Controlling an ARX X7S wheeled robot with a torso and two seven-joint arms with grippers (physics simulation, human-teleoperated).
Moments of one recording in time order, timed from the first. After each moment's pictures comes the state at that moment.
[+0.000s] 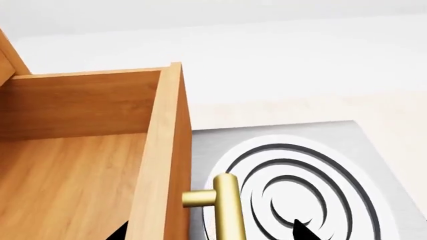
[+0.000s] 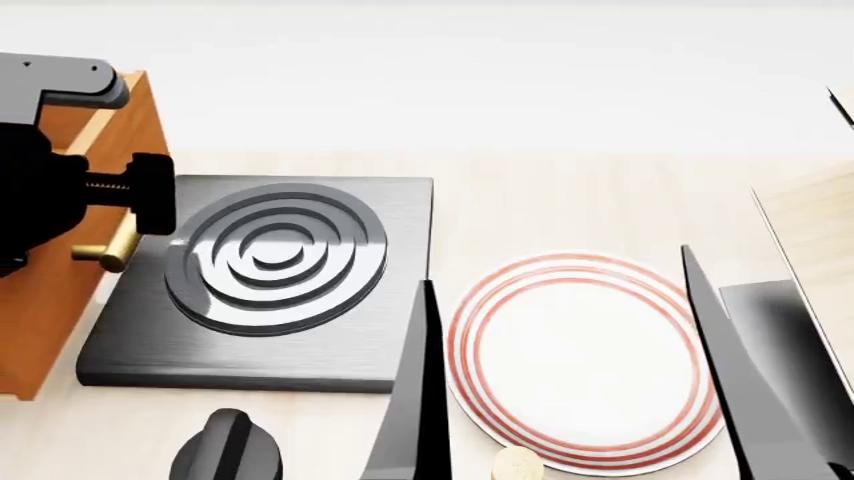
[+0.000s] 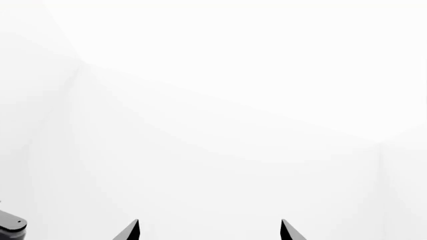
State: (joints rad) left arm -1.38 -0.20 0.22 -1.12 -0.14 -0.67 0.18; right arm 0.01 0.00 -0.20 -1.05 -0.39 0.27 -0.10
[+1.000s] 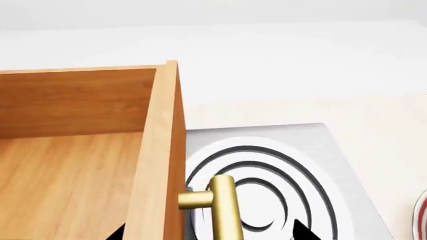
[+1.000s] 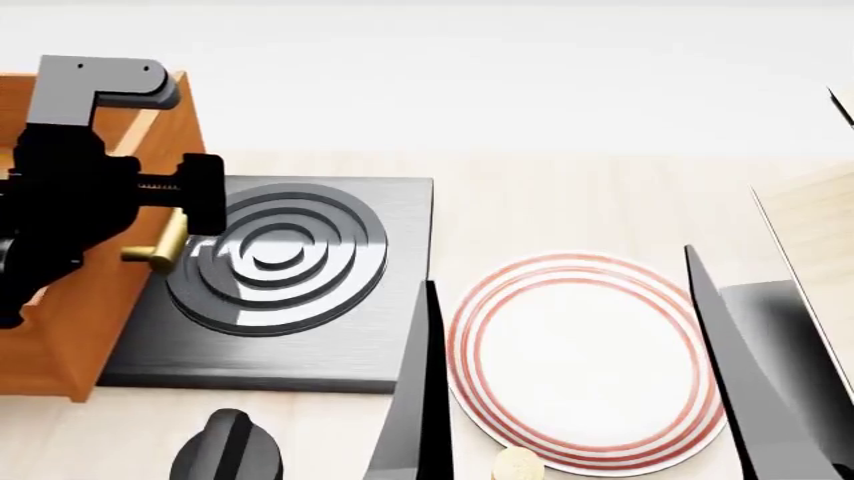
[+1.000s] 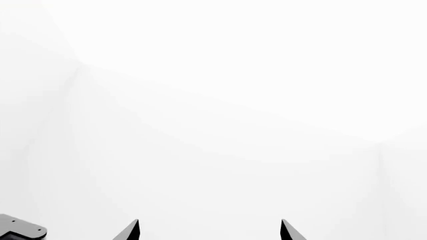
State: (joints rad) left arm -1.36 -0.12 0.17 -1.08 -0.15 -0.70 0.13; right arm 0.01 0.00 -0.19 -1.05 -0.38 0.27 -0.11
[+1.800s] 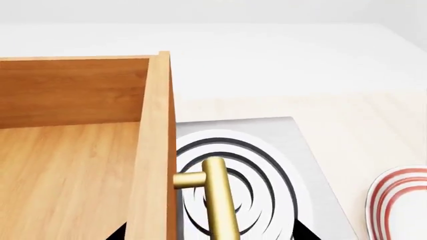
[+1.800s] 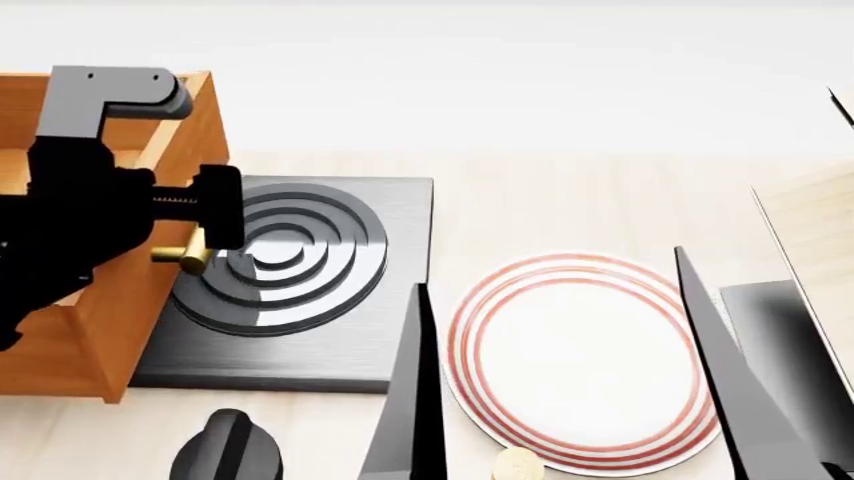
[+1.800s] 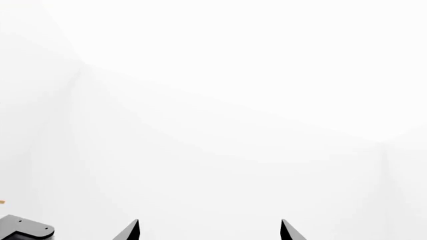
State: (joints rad) left arm -1.24 -0.13 0.15 -0.73 -0.22 -0.92 0.11; right arm 0.01 0.00 -0.20 -1.05 -0.38 0.27 -0.11
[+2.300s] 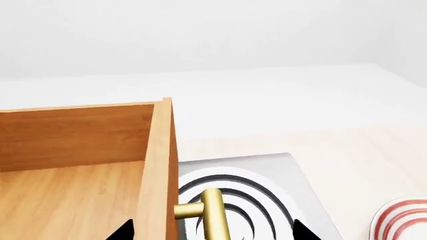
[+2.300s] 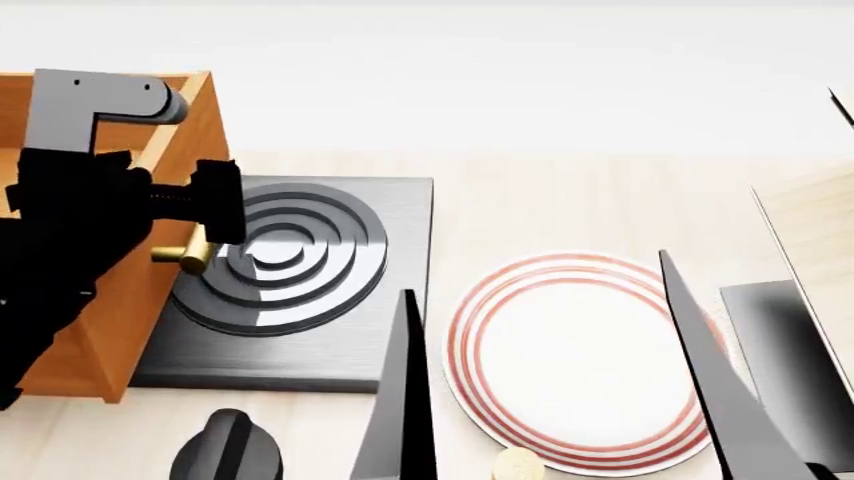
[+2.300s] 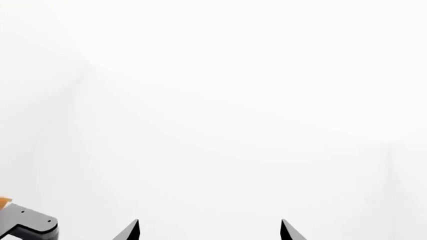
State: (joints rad) left arm -1.09 -0.15 0.16 -0.48 -0.25 -0.82 0.05; right arm 0.00 0.00 -0.21 -1.05 -0.39 0.27 -0.11
